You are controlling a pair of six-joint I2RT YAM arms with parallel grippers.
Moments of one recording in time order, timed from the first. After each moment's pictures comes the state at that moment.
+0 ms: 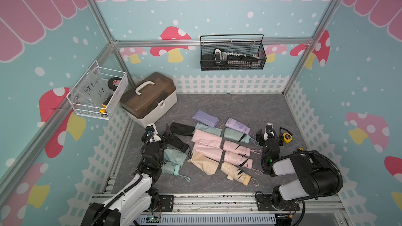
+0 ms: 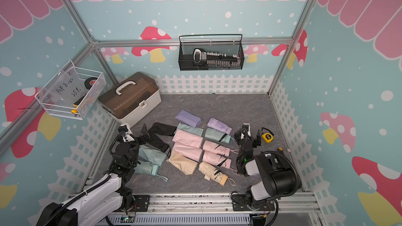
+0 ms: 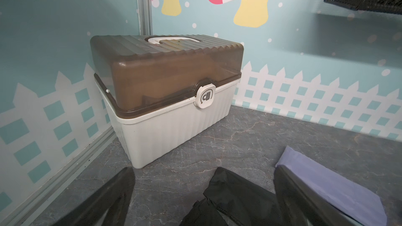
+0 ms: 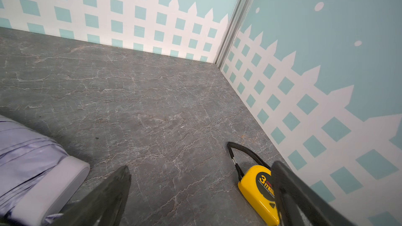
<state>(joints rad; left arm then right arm) -0.27 0.92 0.19 0.71 -0.47 -0.11 0.21 1.49 0.17 1.15 0.57 -0.20</state>
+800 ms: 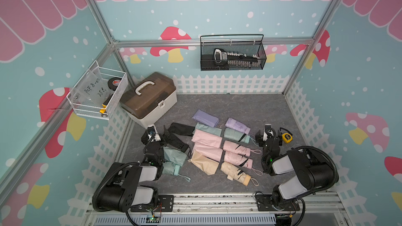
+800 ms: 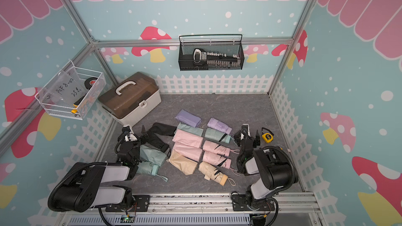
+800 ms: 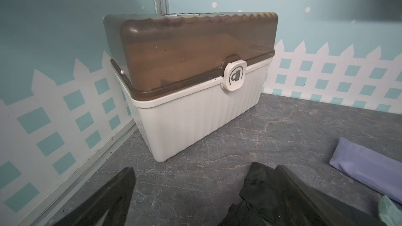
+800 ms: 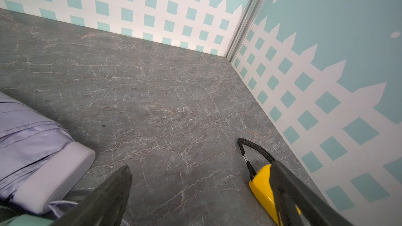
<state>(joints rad) -0.14 1.41 0.12 1.21 -0.43 -0.05 0.18 1.56 0.18 1.17 0.48 -0.21</state>
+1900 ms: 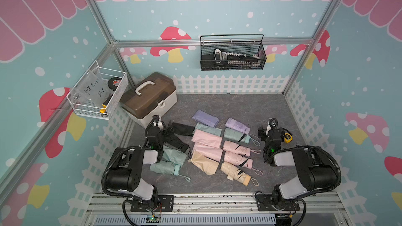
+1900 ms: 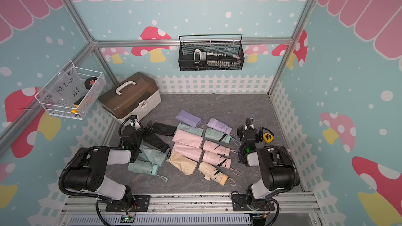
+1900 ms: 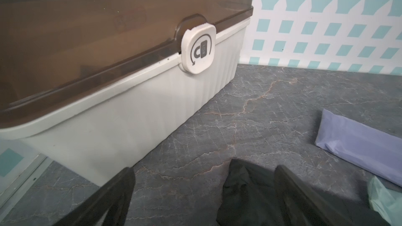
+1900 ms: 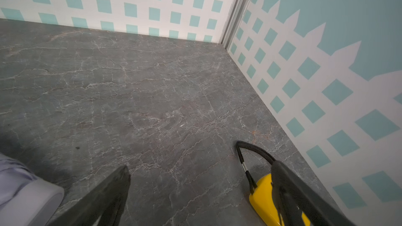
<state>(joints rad) -0.04 1.55 0.40 0.89 -0.12 -0.06 0.06 1.54 0.33 0.89 0.43 -0.10</state>
